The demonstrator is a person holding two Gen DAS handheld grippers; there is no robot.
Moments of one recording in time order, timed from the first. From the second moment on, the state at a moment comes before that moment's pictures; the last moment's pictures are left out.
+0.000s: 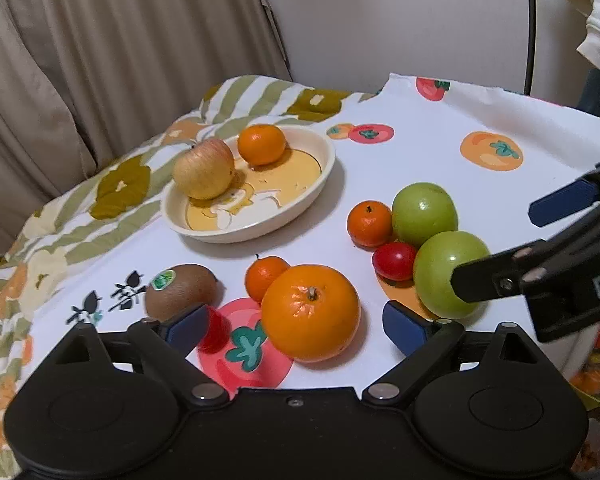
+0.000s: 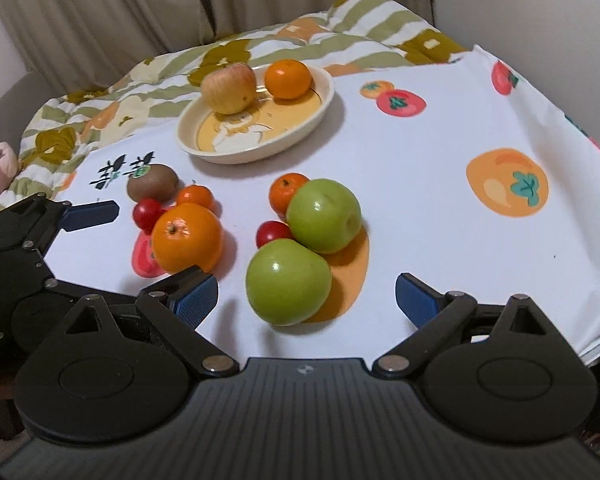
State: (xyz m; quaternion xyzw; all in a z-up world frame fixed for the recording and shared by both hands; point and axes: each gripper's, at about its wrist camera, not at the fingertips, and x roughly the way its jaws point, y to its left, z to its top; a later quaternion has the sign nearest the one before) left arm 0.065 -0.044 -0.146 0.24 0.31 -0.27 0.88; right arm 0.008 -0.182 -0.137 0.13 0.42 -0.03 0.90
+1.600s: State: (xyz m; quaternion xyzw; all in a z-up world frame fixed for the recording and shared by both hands) left arm 0.063 -0.009 -0.154 0.19 0.38 -0.23 0.88; right arm 0.035 -0.162 -0.161 0.13 0.46 -0.03 0.88
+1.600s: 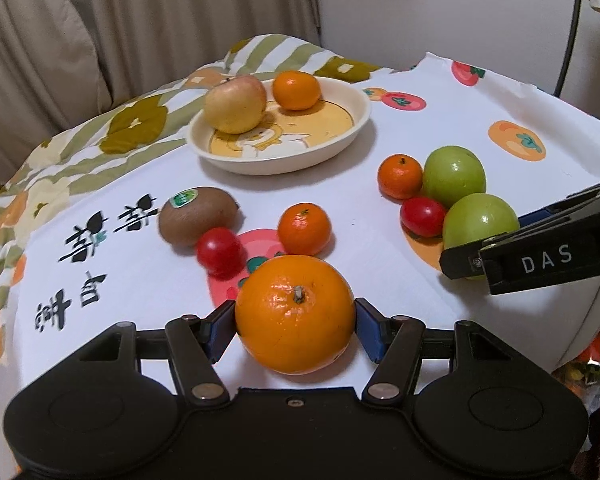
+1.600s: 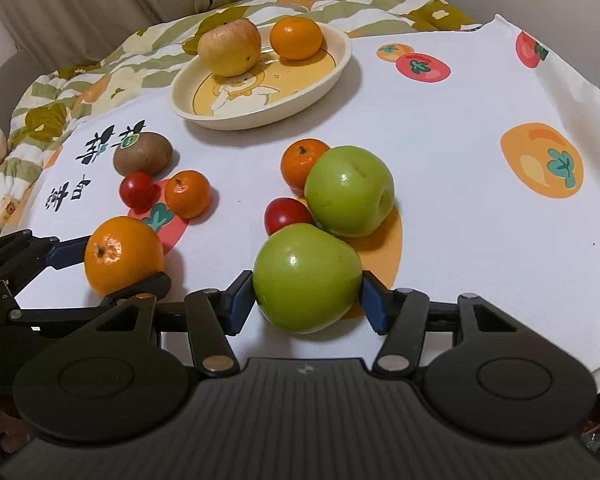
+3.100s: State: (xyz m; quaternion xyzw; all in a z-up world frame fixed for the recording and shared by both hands) left arm 0.171 -0.070 -0.064 0.07 0.39 -0.10 0.91; right arm 0.196 -0.238 -0.061 0.01 0.42 0.14 0.90
